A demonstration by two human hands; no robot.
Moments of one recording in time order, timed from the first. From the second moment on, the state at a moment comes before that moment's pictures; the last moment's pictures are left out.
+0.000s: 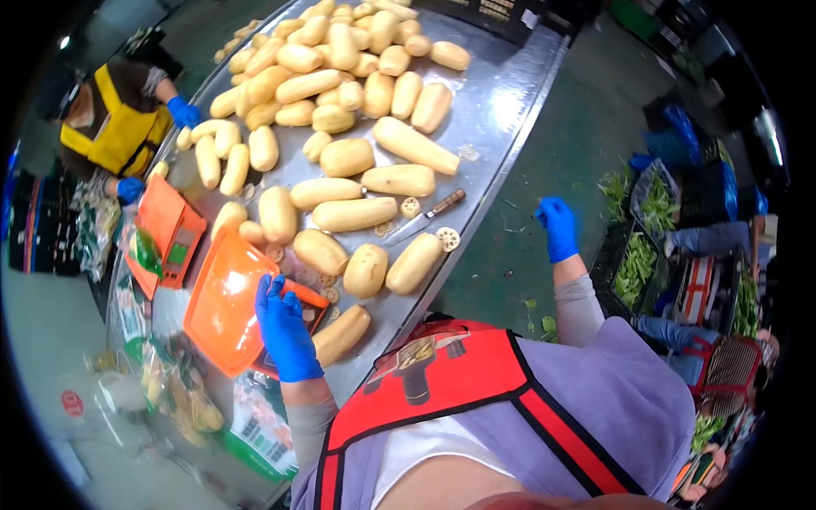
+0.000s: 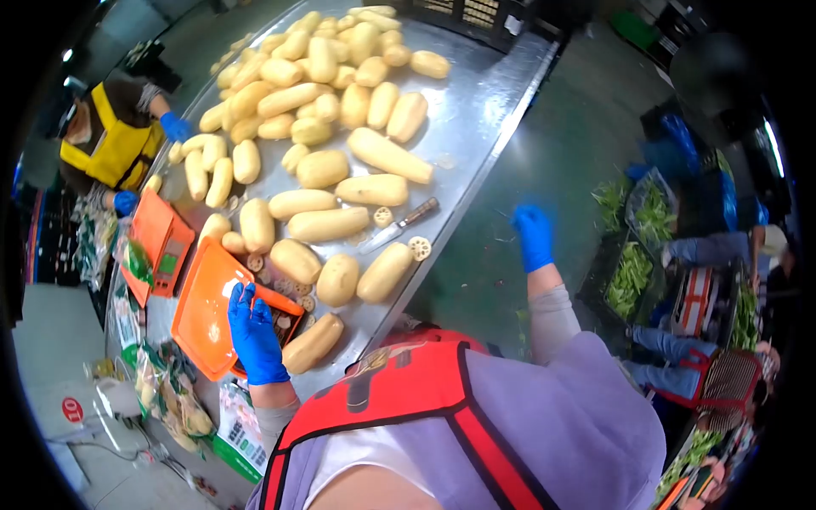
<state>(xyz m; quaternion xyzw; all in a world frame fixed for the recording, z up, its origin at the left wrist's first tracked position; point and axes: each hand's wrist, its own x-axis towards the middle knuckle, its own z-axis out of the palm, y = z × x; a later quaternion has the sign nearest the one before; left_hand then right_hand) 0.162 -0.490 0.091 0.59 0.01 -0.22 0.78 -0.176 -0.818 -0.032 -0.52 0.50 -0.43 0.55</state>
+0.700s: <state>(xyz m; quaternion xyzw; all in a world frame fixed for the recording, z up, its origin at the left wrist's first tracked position) 0.165 -0.476 0.077 0.57 0.01 -0.23 0.79 -0.183 -0.902 -0.197 -0.62 0.59 -0.32 0.41</state>
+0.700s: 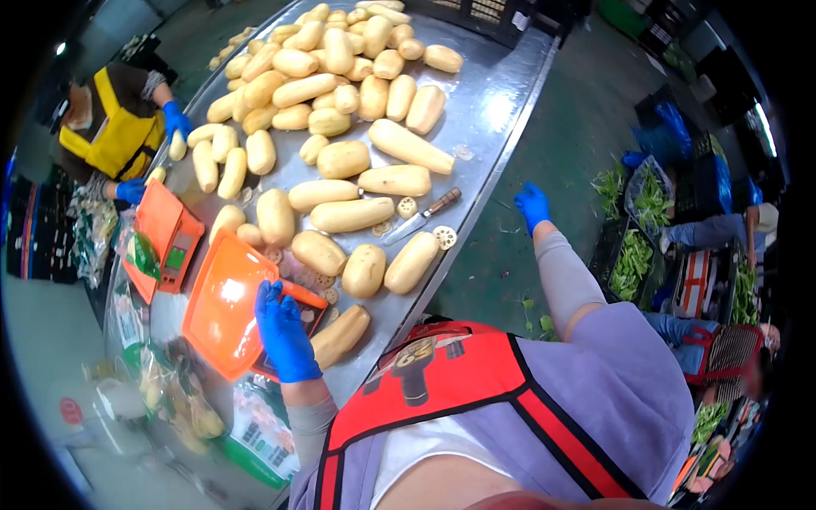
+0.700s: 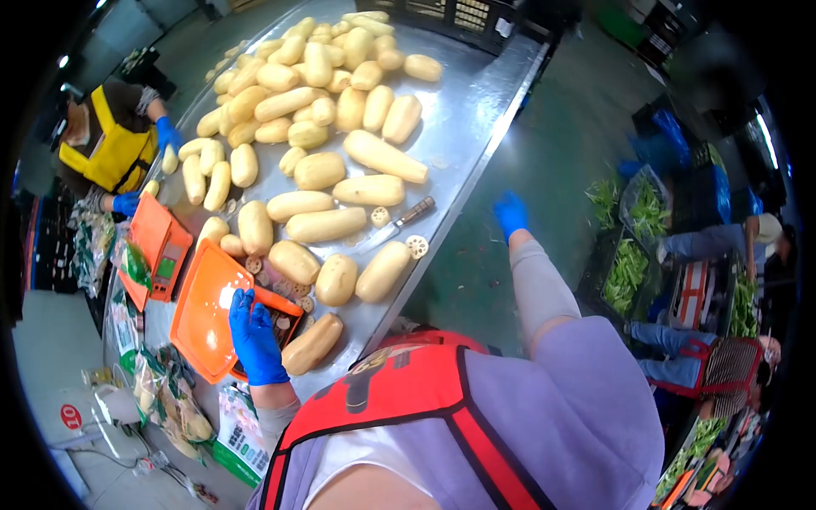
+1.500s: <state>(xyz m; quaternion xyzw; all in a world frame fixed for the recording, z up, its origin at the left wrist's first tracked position) 0.100 -0.203 -0.044 0.97 0.05 0.17 0.14 -0.086 -0.904 -0.154 -0.53 0.59 -0.47 0.39</state>
